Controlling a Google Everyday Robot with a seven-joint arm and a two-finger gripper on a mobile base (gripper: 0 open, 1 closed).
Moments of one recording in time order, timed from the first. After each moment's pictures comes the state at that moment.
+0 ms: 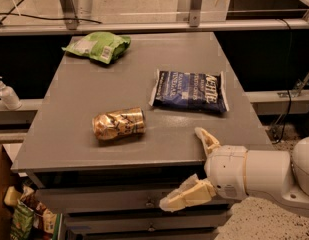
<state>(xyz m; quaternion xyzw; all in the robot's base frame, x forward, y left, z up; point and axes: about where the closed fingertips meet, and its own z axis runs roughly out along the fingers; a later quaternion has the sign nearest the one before) 0.386 -0.052 0.791 -0.44 0.73 0.30 0.42</state>
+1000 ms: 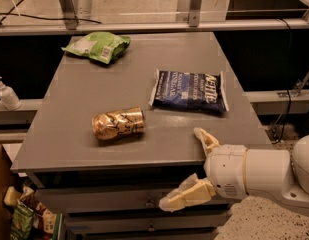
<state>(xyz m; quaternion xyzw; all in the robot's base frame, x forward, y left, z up) 0.386 -0.052 0.795 -0.44 0.73 0.30 0.42</state>
